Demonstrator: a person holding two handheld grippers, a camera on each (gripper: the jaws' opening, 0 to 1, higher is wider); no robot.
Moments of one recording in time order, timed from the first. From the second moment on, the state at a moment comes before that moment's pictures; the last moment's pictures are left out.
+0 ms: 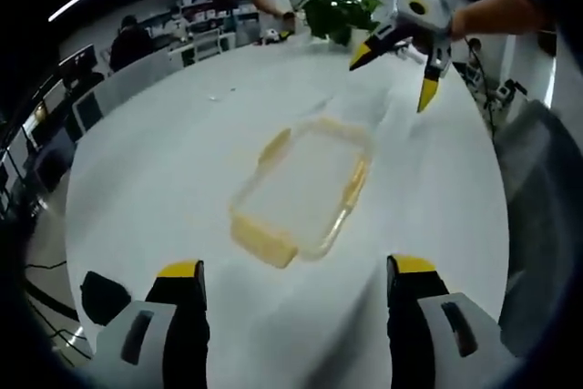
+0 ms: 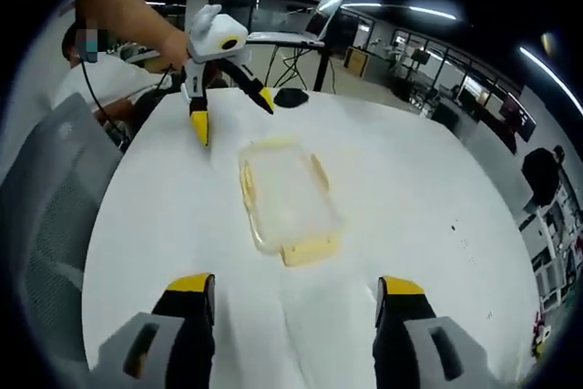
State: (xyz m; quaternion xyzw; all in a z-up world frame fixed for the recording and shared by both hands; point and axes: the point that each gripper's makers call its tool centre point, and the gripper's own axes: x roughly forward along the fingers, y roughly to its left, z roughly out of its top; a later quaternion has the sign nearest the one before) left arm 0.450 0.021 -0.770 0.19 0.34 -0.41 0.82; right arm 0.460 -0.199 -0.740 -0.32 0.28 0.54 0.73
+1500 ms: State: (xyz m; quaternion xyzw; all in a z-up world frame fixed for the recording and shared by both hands) left arm 0.473 0.011 -0.793 0.30 0.35 -0.50 0.74; right arm 0.479 -0.165 -0.761 -0.37 0.29 0.62 0.63
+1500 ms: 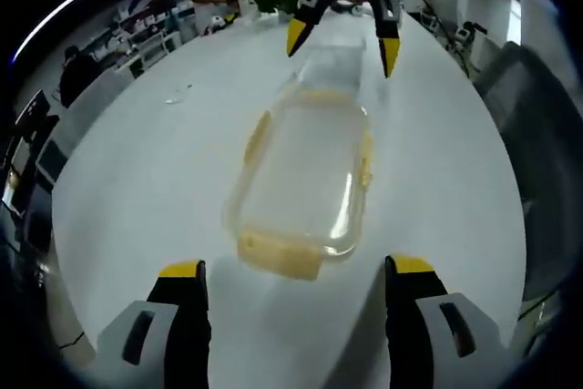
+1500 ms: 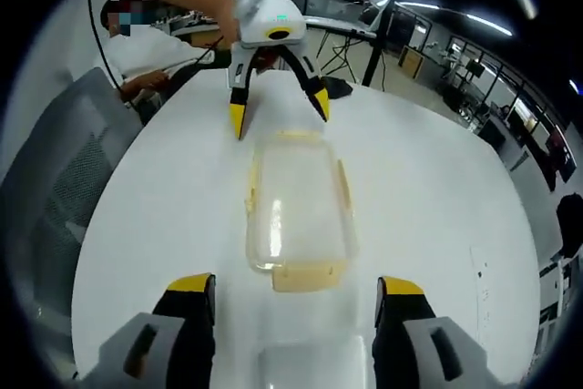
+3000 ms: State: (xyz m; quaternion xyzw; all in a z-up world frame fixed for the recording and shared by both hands) left arm 0.477 0.005 -0.803 0.29 0.36 -0.56 0.69; right arm 0.483 -0.153 -0.803 -0.39 0.36 0.64 0.56
